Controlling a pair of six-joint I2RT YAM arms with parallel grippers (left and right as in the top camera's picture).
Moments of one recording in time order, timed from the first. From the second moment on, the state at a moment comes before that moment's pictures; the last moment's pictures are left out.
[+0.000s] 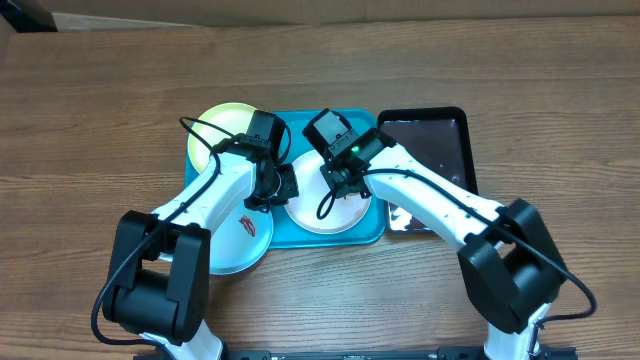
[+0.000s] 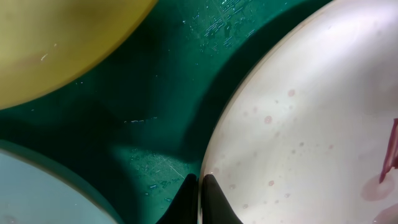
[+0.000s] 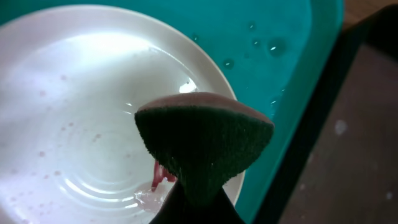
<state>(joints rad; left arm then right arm) -0.29 1.81 1.11 -0.71 0.11 -0.50 0.71 1.97 1.49 -0.82 0.24 0.21</state>
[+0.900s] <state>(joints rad) -0.29 1.81 1.11 -0.71 0.11 -0.50 0.70 2.10 1.47 -0.72 0.24 0.32</state>
